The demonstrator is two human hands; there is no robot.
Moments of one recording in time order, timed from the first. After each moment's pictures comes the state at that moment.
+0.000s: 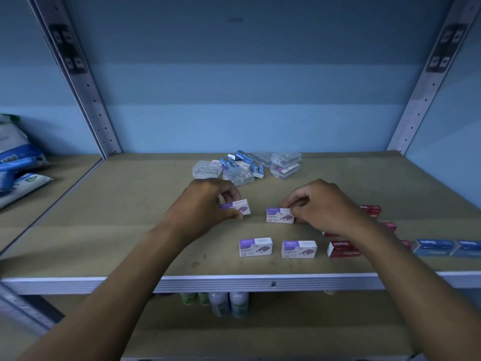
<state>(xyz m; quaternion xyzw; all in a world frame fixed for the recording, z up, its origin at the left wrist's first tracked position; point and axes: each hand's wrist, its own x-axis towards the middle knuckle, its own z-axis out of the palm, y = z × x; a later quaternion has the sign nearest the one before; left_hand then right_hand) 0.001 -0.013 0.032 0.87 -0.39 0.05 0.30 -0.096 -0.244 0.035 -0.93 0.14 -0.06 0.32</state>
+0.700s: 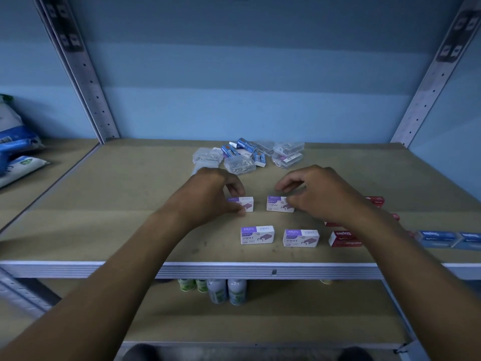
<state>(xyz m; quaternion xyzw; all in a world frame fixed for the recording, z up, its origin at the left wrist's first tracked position) 0.013 -0.018 0.020 0.88 -0.40 0.01 0.26 -0.093 -0.239 0.041 -0.95 0.06 -0.08 0.28</state>
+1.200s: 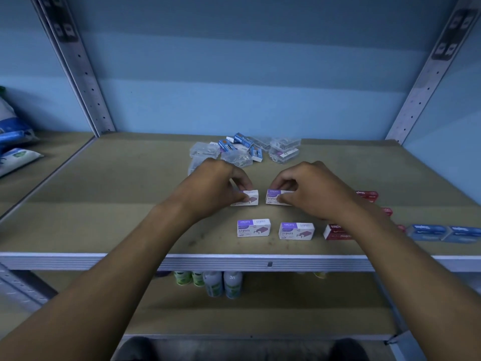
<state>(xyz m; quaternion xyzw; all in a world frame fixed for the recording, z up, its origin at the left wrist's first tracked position) 0.004 -0.028 0.026 0.86 -0.41 0.00 0.29 -0.093 -0.235 0.040 -0.98 0.02 -0.07 0.21</state>
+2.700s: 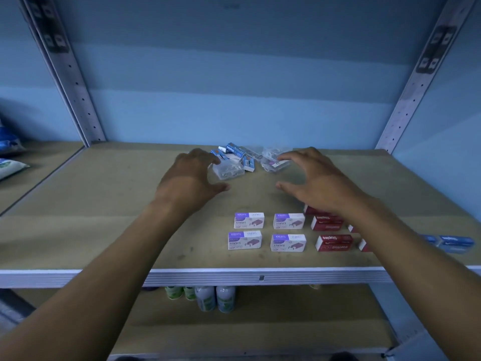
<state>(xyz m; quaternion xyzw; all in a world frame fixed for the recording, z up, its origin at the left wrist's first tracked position) 0.039 -0.027 0.022 0.93 -0.28 0.11 0.21 -0.075 -0.277 0.042 -0.98 0.08 -0.12 0.16</state>
